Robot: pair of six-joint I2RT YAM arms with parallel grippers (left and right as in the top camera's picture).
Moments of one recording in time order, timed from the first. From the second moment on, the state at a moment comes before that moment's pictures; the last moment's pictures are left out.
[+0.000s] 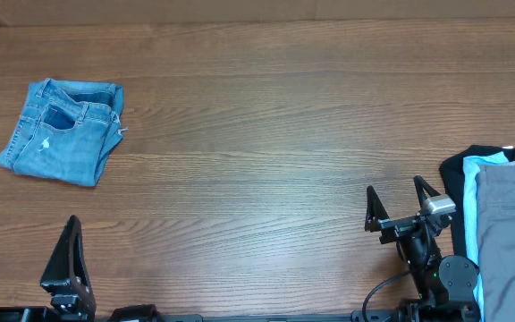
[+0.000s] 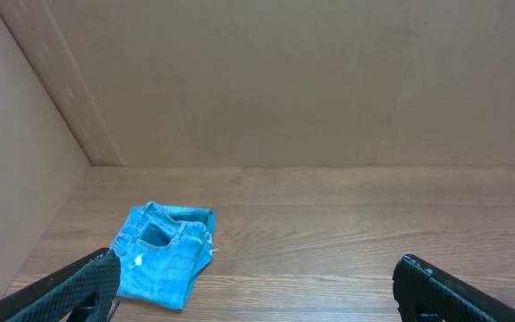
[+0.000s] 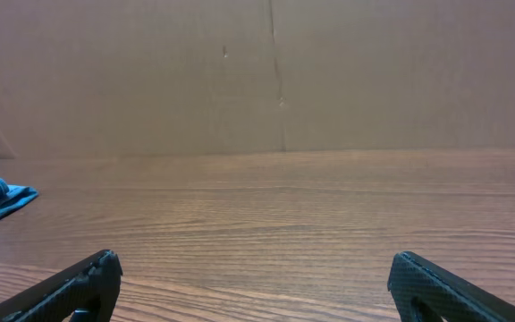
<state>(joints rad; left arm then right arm) 0.09 1.06 2.48 -1.69 0.09 -0.01 -0.04 0.01 0.02 -0.01 -0.28 0.12</state>
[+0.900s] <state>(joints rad) 0.08 0.83 1.62 -0.88 0.17 -0.03 -0.04 0.01 0.02 -0.01 -0.28 0.12</state>
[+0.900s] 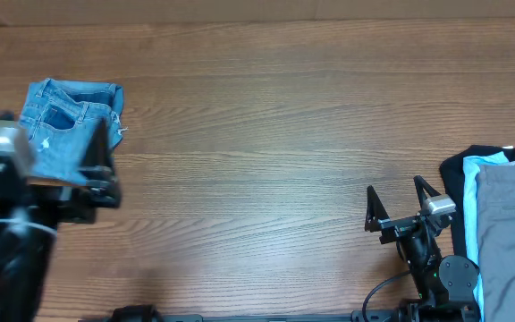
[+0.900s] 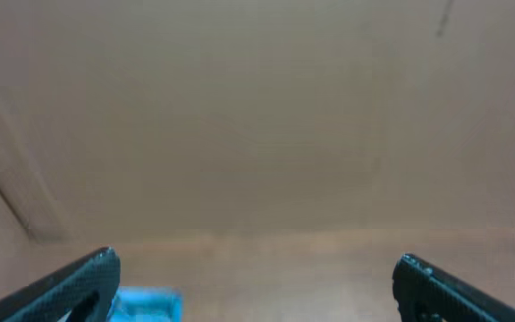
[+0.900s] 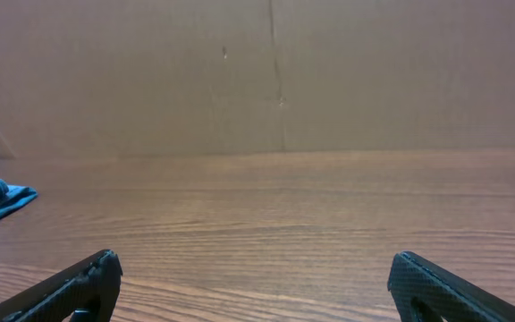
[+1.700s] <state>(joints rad) -0.06 0.02 0.34 -0.23 0.15 -0.03 -0.04 0.01 0.02 -0.01 -0.28 0.12</state>
